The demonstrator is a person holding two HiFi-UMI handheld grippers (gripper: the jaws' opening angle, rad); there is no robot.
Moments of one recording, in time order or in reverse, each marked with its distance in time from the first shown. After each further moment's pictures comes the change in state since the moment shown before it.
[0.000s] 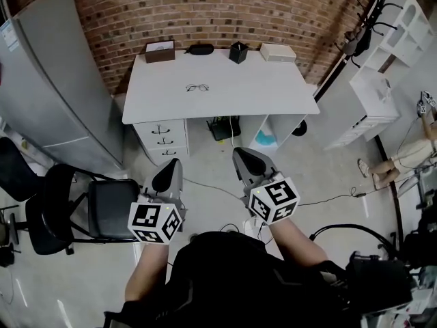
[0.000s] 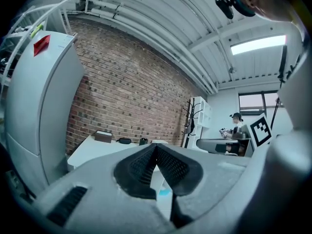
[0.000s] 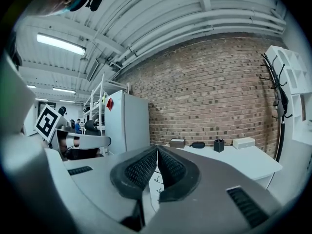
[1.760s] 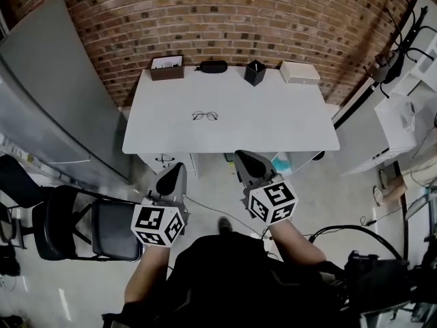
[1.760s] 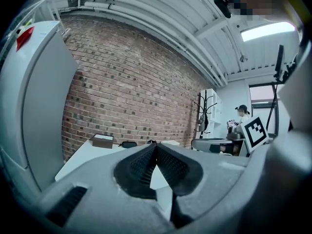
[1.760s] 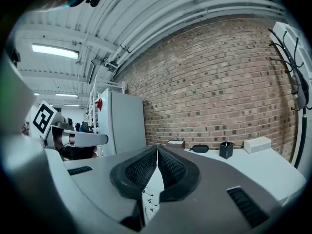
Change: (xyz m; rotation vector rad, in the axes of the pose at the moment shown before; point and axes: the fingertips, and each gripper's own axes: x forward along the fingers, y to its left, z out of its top) left arm 0.189 0.051 0.020 0.037 0.037 0.073; right arm 0.158 -0.147 0.010 0.035 0.013 0.093
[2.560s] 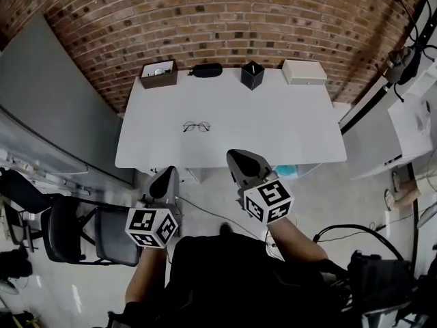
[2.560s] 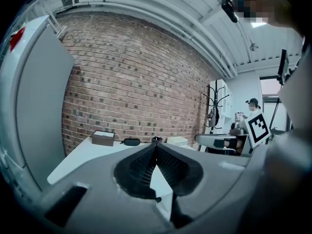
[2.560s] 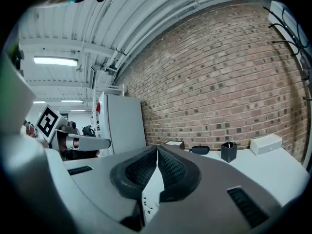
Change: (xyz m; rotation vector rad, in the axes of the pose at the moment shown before) left arm 0.107 -0.007 -0.008 -0.005 0.071 0.093; right arm 0.042 -0.105 0.004 0.039 0.003 0.095
